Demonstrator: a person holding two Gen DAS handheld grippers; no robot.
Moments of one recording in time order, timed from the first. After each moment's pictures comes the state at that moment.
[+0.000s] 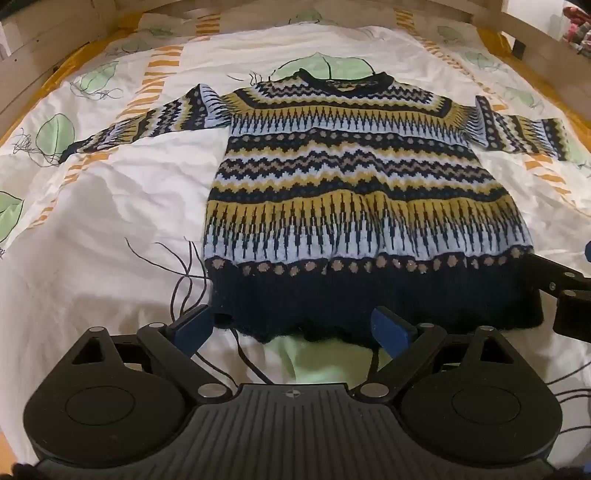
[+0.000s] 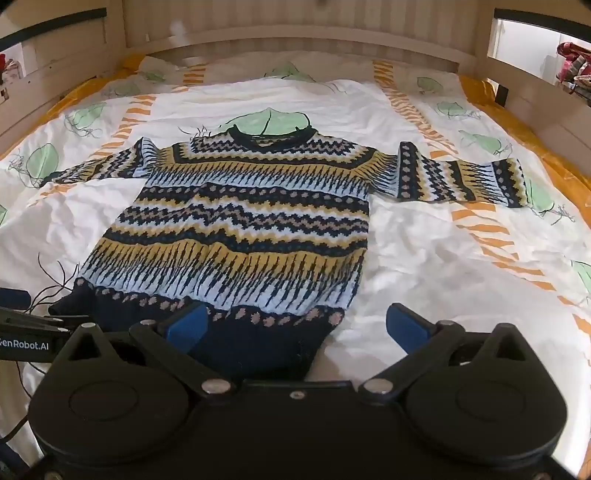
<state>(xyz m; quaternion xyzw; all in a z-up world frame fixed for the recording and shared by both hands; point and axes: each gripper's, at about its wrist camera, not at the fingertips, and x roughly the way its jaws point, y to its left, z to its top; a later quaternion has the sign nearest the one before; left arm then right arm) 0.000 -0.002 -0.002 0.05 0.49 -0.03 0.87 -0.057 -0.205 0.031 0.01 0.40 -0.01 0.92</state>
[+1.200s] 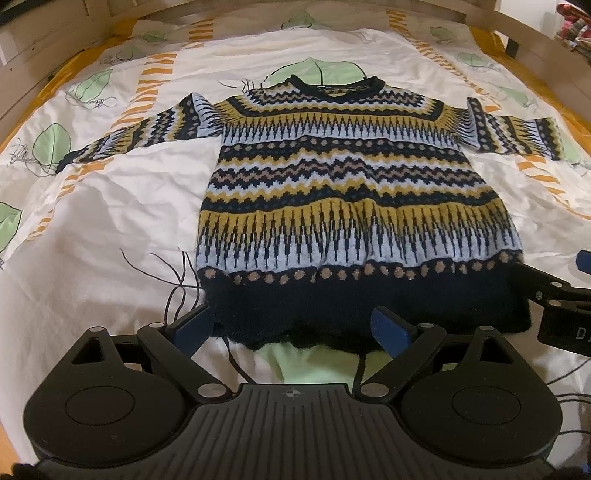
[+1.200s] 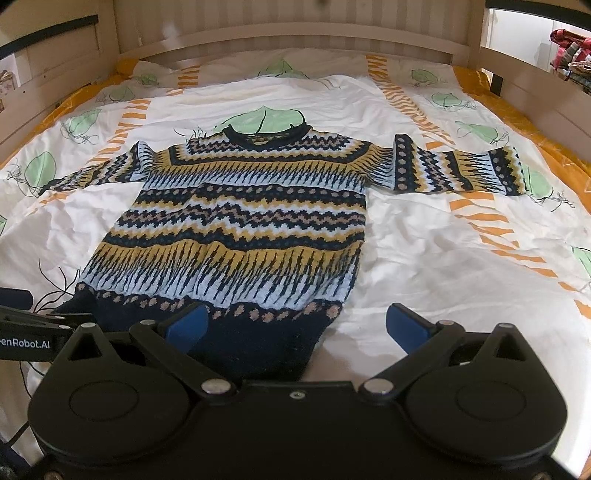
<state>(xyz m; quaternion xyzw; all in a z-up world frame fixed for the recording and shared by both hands) 0.001 -0.010 0.006 0.06 0.49 -0.04 0.87 -0.055 -0.212 0.034 0.03 0.40 -0.01 0.91</state>
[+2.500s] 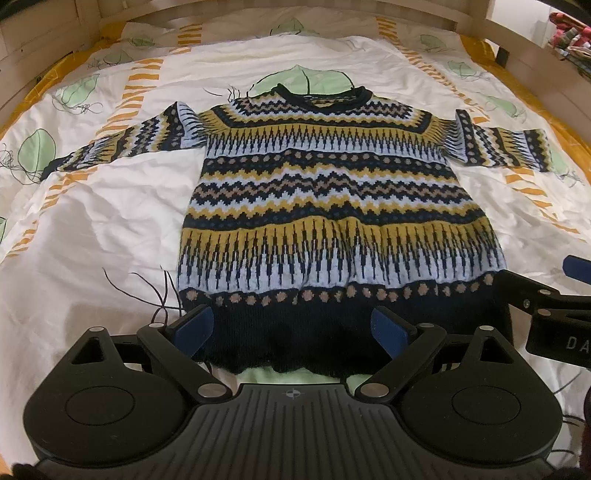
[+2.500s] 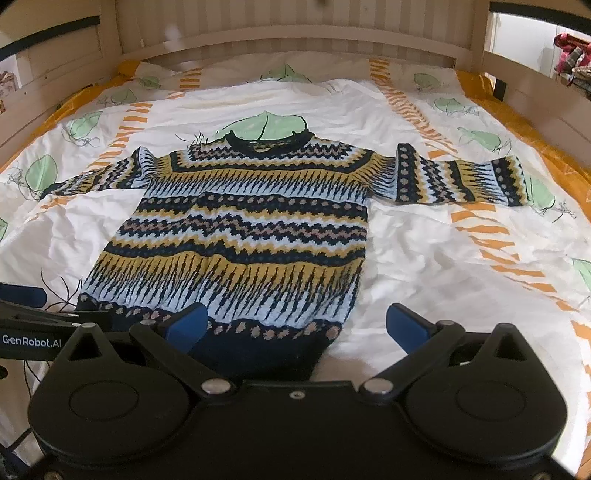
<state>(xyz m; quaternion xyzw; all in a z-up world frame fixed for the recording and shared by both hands) 0.014 -0.017 0.012 0.04 0.48 -0.06 0.87 -0.044 -0.214 0.043 0.03 0.40 -0.01 0.91</state>
